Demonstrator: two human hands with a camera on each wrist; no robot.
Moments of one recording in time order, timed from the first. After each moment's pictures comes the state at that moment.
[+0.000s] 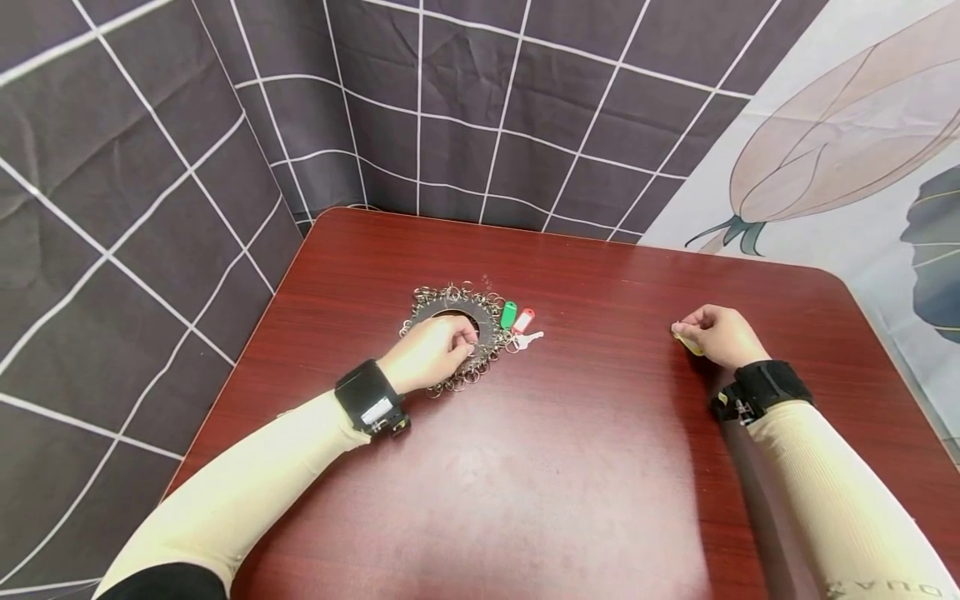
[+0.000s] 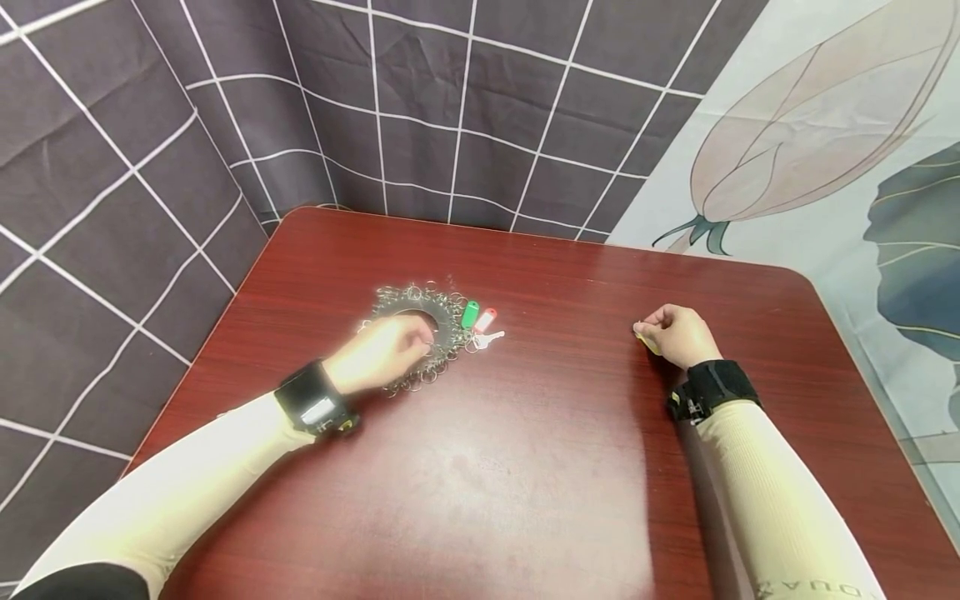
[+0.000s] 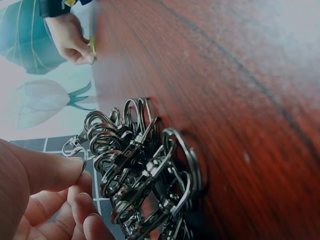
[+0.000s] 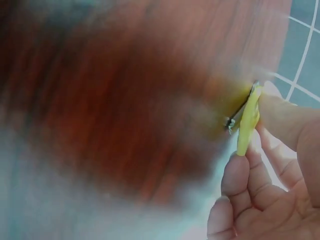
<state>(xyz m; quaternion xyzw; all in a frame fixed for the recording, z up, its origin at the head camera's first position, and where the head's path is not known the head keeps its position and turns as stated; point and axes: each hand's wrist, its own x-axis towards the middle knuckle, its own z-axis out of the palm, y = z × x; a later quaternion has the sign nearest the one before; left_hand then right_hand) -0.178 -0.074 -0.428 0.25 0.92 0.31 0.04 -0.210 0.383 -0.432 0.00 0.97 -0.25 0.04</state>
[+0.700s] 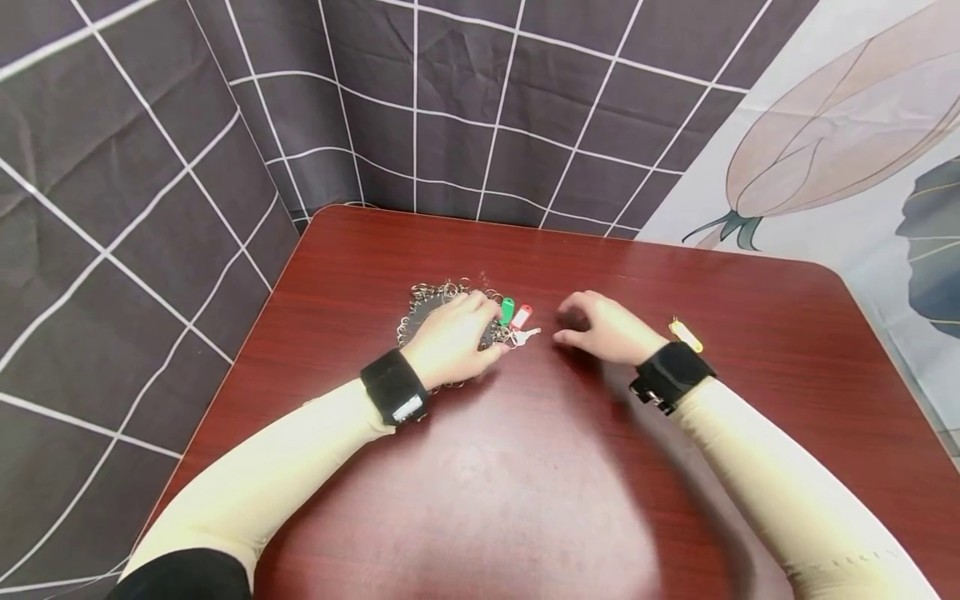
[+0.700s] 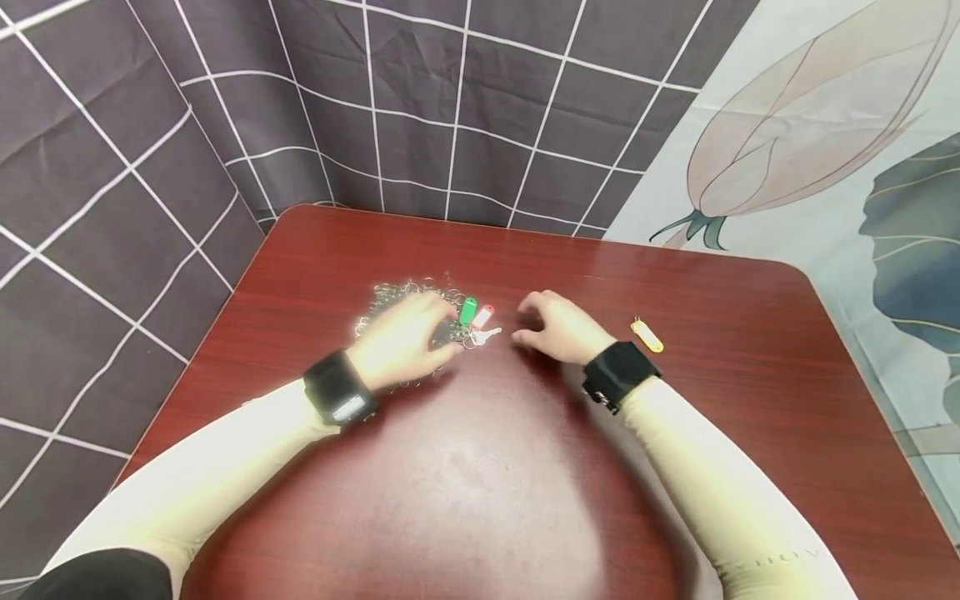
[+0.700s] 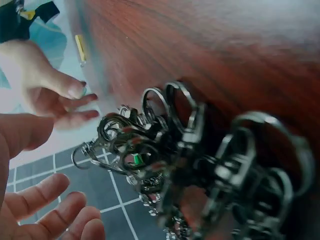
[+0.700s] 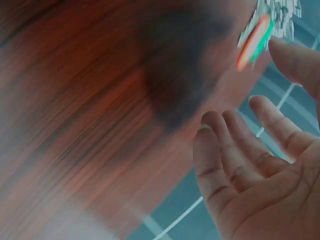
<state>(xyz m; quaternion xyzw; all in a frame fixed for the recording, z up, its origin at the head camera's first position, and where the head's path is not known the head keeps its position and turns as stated) -0.182 -0.043 -0.418 0.32 0.93 0.16 -0.08 -0.213 0.233 -0.416 -0.24 0.94 -0.24 0.07</state>
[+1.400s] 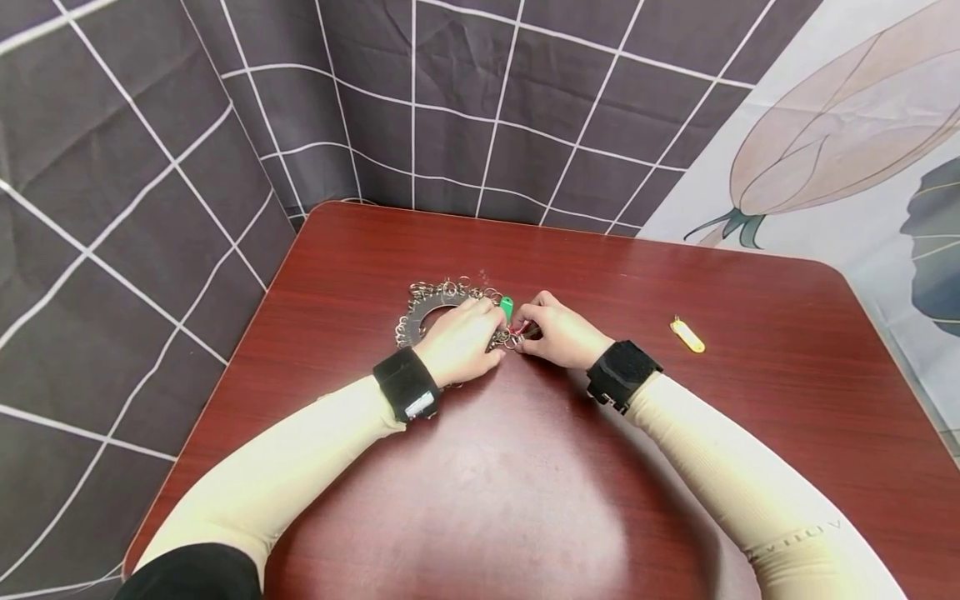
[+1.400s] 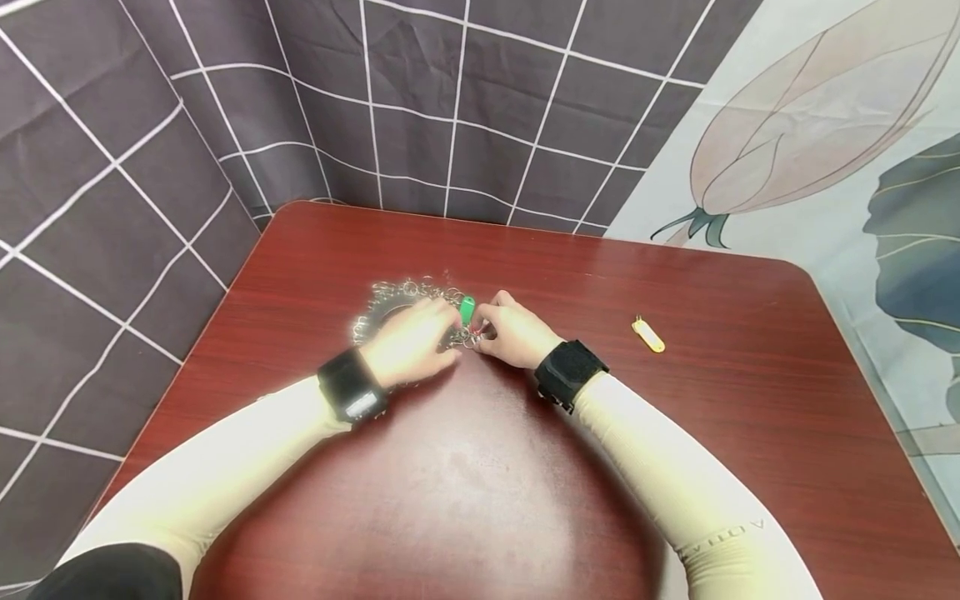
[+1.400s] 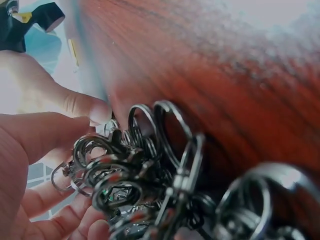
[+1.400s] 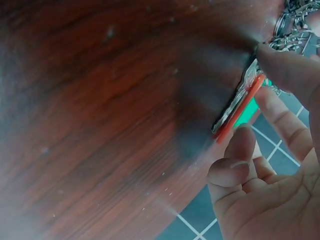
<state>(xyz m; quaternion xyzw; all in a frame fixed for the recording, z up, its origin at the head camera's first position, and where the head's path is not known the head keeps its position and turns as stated) -0.191 -0.030 -0.429 0.32 0.94 0.14 -0.03 -0.215 0.173 -0.438 -0.30 0.92 -0.23 0.07</state>
